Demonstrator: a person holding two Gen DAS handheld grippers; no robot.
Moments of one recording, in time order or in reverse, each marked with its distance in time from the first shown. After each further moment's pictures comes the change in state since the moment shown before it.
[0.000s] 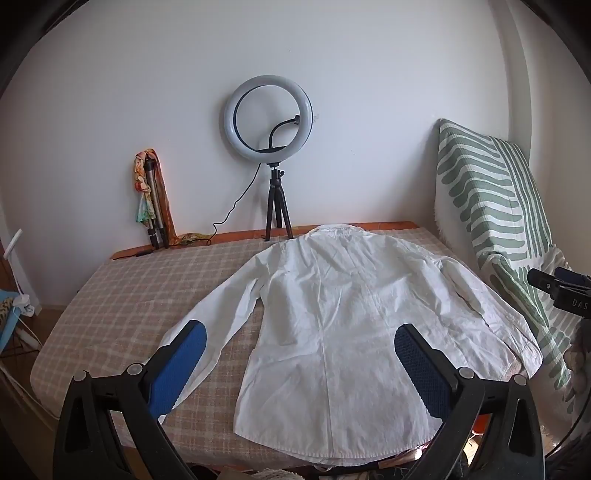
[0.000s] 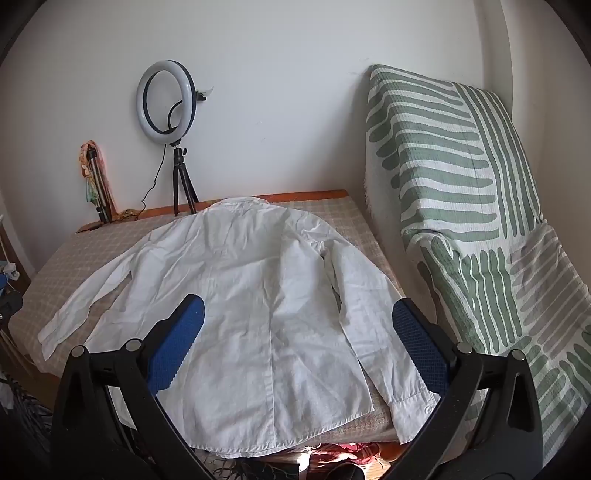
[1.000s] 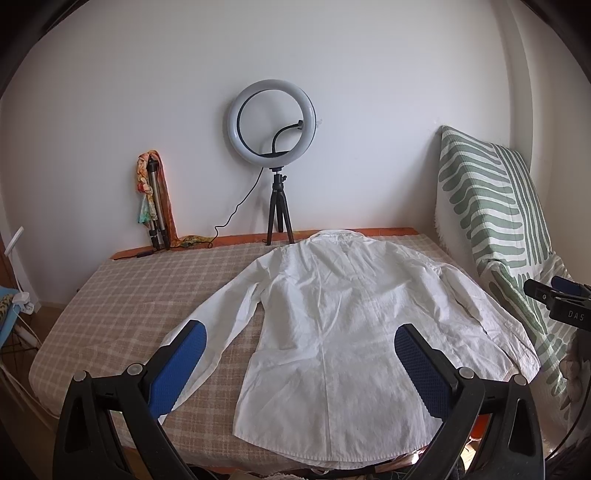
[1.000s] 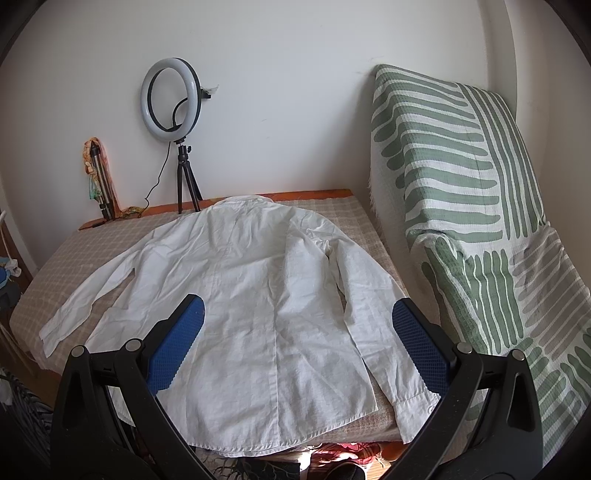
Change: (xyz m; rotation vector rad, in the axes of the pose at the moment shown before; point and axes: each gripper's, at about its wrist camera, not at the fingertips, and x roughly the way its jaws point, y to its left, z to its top) left arm -0.005 0.004 0.005 -0.030 -0.021 -0.008; right arm 0.001 0.005 -0.001 -0.004 -0.003 0.008
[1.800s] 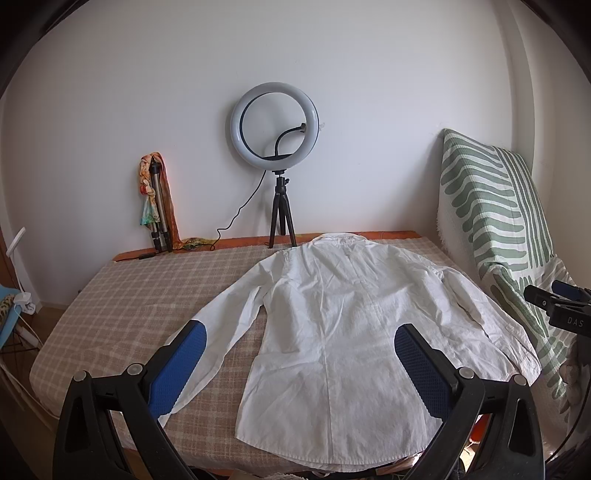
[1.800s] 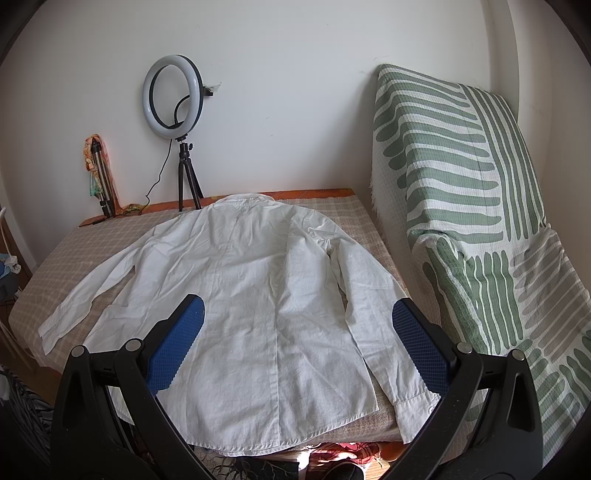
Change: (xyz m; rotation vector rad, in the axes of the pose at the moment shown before) left arm -0.001 0.003 0.003 0.000 -0.012 0.007; right arm 0.001 0.002 -0.001 -0.004 0.002 -0.001
